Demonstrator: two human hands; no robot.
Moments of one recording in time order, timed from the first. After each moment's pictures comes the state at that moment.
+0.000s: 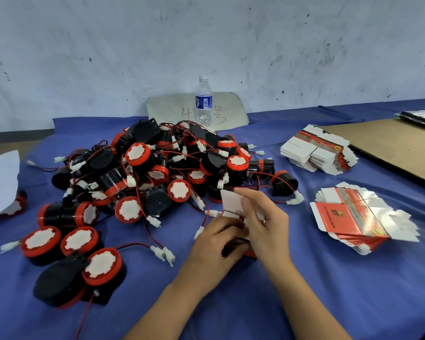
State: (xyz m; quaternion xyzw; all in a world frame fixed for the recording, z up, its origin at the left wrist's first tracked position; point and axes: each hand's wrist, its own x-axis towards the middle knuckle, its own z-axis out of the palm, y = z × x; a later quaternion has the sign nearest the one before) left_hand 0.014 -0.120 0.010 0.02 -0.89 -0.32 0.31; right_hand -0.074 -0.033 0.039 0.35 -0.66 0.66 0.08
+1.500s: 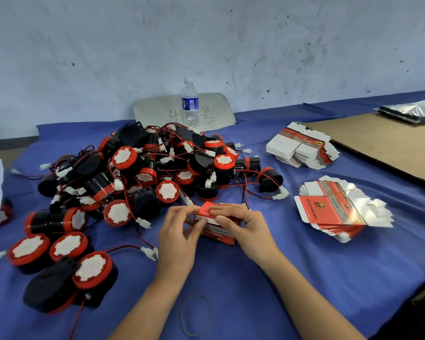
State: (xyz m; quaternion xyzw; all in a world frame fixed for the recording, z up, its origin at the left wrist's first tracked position) left_hand 0.021 -0.136 0.010 0.16 -0.80 -0.38 0.44; right_hand -0.089 -0.024 0.018 0.42 -0.65 0.62 -0.11
